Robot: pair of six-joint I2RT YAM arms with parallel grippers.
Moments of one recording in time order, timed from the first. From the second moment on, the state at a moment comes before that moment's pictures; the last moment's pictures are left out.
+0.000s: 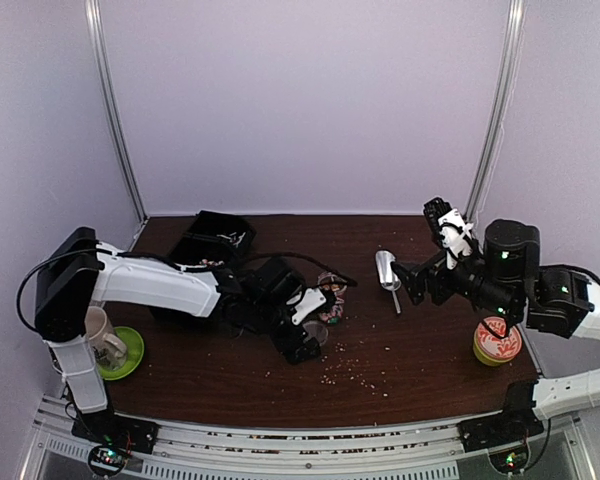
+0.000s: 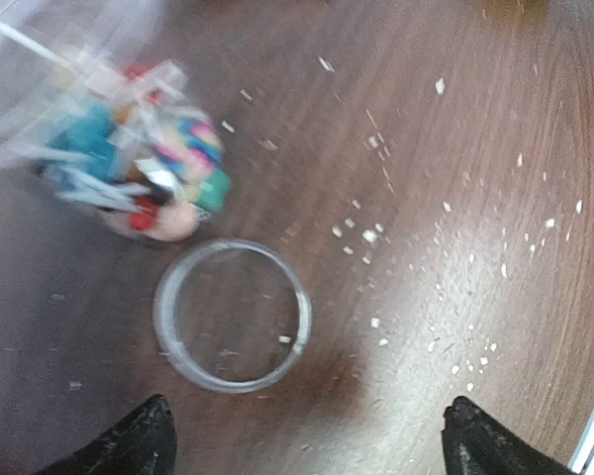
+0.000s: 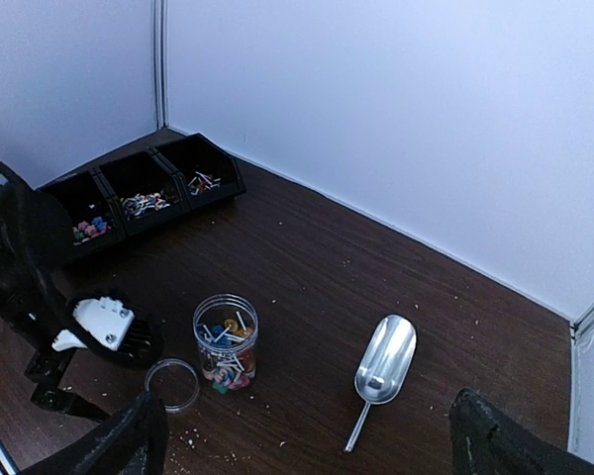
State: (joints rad) left arm -1.04 1.86 1.18 -0.27 0.08 0.05; right arm 1.02 0.85 0.84 -0.29 0.49 0.01
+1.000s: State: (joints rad) left arm -0.78 1.46 1.13 -0.32 -0.12 -0.11; right arm 0.80 1.67 1.08 -0.30 0.31 0.42
